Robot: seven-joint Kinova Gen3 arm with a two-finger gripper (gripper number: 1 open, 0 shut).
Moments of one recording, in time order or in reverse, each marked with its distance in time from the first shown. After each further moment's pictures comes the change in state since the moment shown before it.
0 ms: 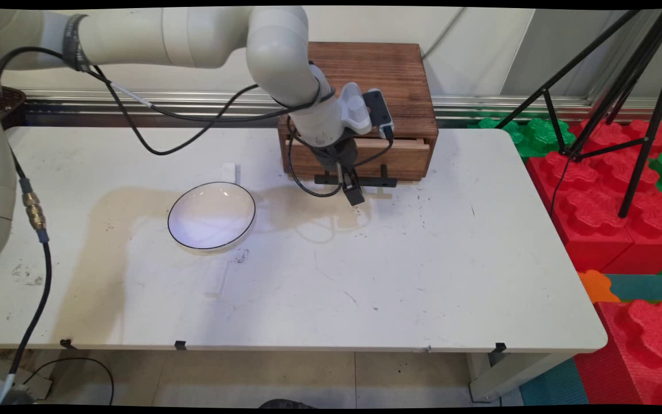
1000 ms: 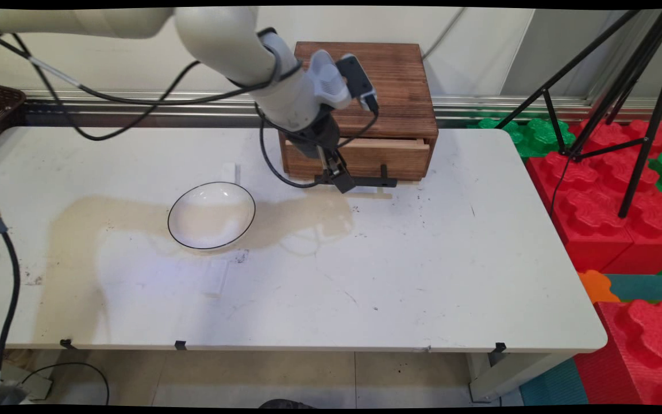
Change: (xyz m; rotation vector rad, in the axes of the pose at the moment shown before) arm -0.020 0.025 -0.085 0.060 0.054 -0.125
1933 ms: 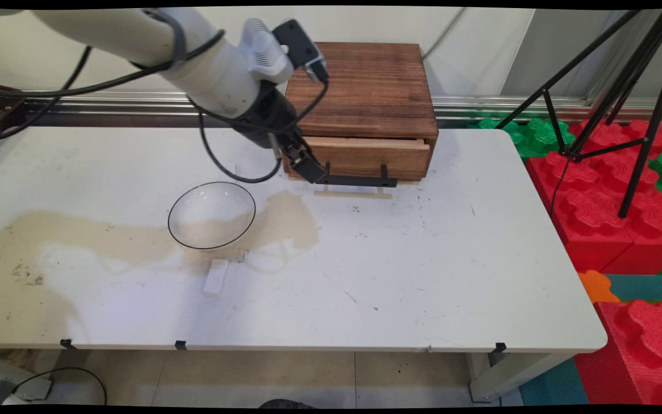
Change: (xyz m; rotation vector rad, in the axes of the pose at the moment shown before) arm -0.049 0.011 -0.090 0.032 0.079 -0.105
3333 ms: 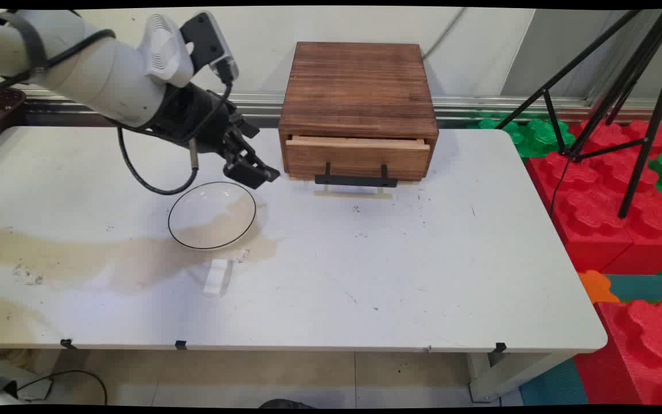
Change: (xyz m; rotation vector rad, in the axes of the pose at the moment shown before) arm -0.079 -0.017 -0.060 -0.019 0.105 0.048
